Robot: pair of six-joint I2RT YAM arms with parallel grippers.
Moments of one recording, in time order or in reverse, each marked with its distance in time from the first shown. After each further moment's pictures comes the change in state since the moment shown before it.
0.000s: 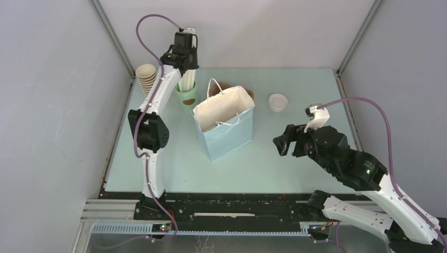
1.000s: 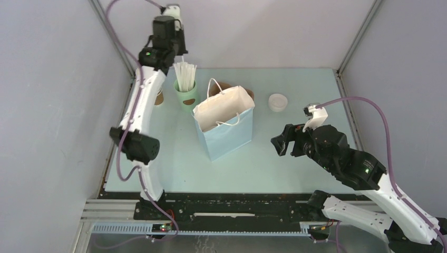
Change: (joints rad) left arm 0.000 -0.165 0.046 -0.028 -0.018 0.040; right arm -0.010 0.012 0.000 0.021 -0.045 -0.004
